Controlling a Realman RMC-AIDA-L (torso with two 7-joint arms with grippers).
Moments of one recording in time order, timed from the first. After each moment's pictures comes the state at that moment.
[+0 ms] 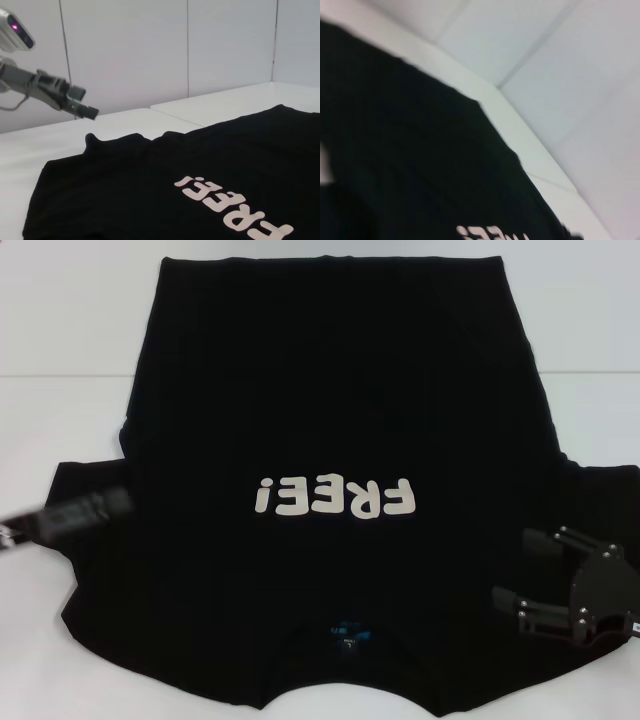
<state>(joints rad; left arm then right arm) -0.46 -1.98 0.20 0.57 2.20 1.61 -1.81 0.42 2.10 -0.40 -0.53 -2.11 -1.55 0.93</state>
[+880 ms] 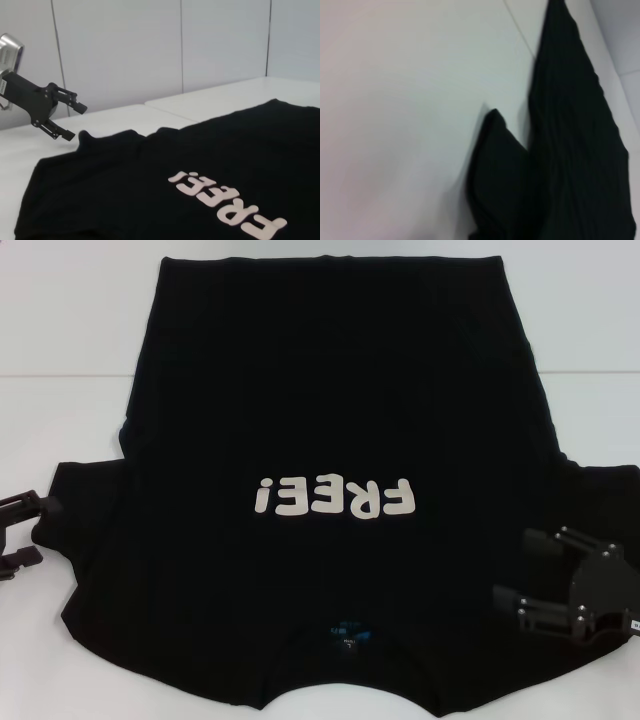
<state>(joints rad) -0.47 -1.89 0.24 0.50 2.33 1.34 -2.49 0.42 2.10 -0.41 -0.53 -2.11 -1.52 0.95</state>
